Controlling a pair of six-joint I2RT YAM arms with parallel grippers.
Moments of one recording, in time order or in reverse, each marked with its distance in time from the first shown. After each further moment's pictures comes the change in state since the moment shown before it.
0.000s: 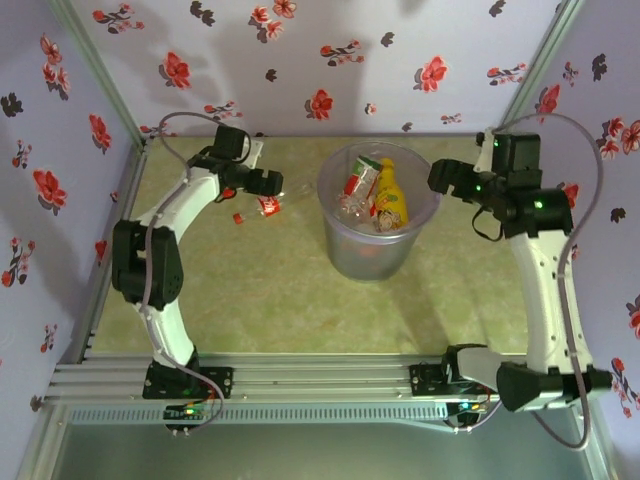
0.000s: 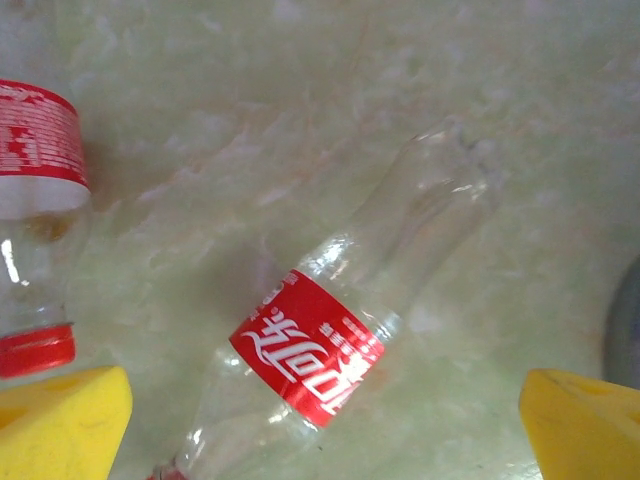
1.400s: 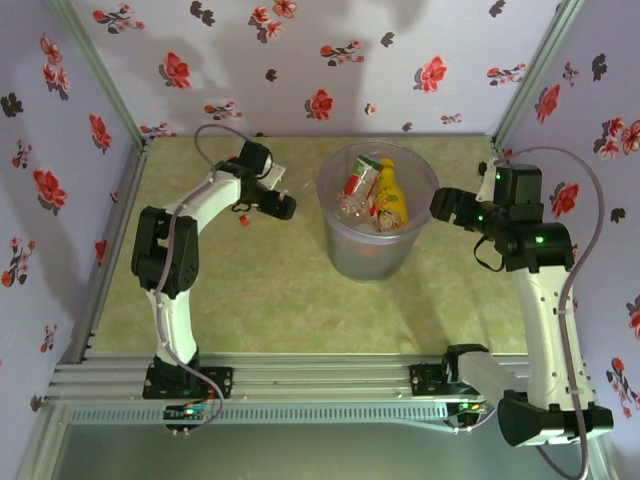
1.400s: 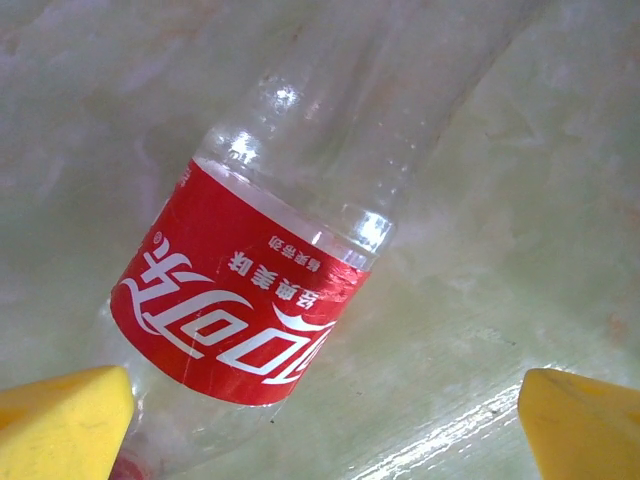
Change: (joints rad) left arm -0.081 0.106 -0.003 -0.090 -0.017 0.098; right arm -0.016 -0.154 -0.201 0.011 -0.013 0.004
